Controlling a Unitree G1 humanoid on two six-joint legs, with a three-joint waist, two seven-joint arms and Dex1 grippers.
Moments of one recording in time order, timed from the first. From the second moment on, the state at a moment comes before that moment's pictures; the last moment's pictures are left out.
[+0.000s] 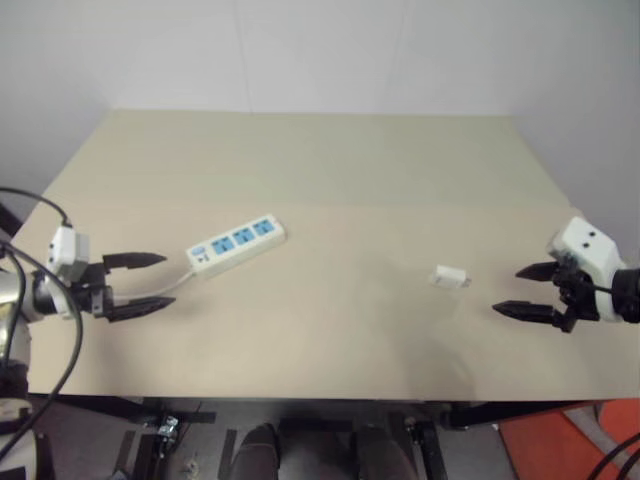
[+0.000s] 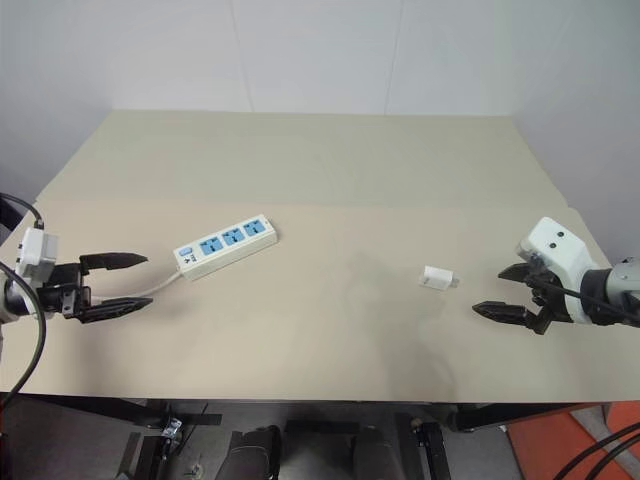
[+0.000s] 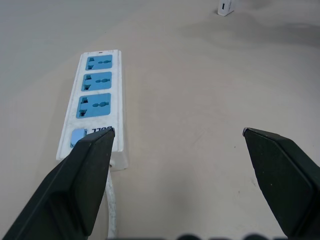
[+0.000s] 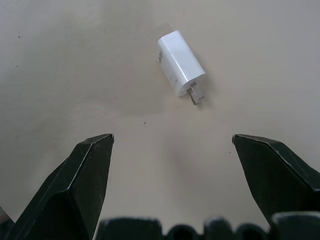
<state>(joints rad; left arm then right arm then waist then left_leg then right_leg) -0.42 0.95 0.26 0.58 -0.47 -0.03 -1.61 -0.18 -1.22 -0.22 -0.18 0.40 0.75 1.08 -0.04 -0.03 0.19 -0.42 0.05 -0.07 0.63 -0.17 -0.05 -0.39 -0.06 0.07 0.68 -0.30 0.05</state>
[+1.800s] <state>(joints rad) -0.75 0.72 0.10 1.14 -0.11 -0.30 -1.34 -0.18 -1.10 -0.22 -0.31 0.44 0.84 0.89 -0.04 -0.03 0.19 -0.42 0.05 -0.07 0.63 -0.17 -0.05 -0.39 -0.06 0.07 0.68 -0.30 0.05</state>
